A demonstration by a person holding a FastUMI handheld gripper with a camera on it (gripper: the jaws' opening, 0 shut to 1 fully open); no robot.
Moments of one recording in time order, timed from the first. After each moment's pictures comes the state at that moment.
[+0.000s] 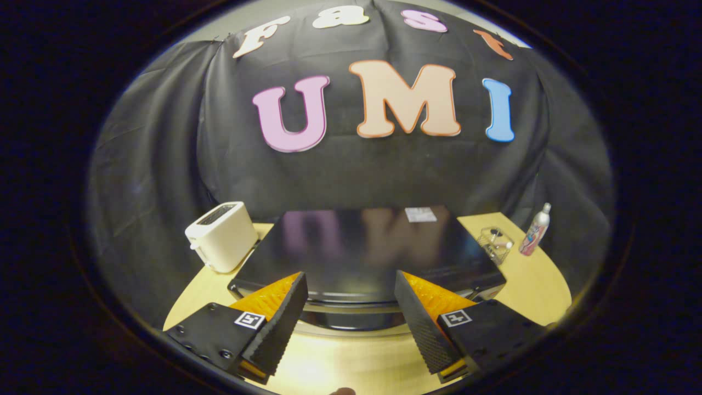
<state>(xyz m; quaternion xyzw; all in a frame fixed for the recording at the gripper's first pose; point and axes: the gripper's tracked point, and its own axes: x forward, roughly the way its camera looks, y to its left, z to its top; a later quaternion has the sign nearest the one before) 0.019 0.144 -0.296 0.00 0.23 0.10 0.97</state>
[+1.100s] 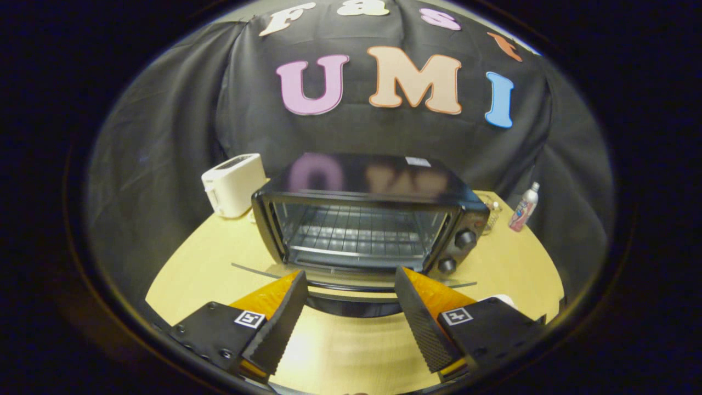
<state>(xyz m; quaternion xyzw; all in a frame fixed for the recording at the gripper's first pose) -0.102 0.117 -0.345 -0.06 0.28 0.12 0.95</state>
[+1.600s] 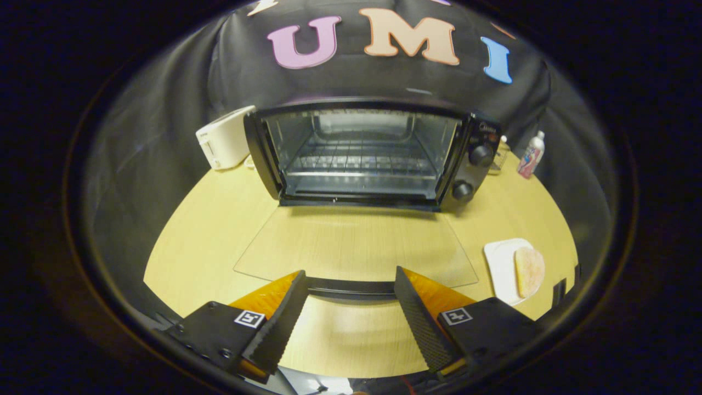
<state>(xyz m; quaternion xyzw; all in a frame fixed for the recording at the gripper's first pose) -0.152 0.104 -0.443 -0.05 0.41 0.10 0.91</state>
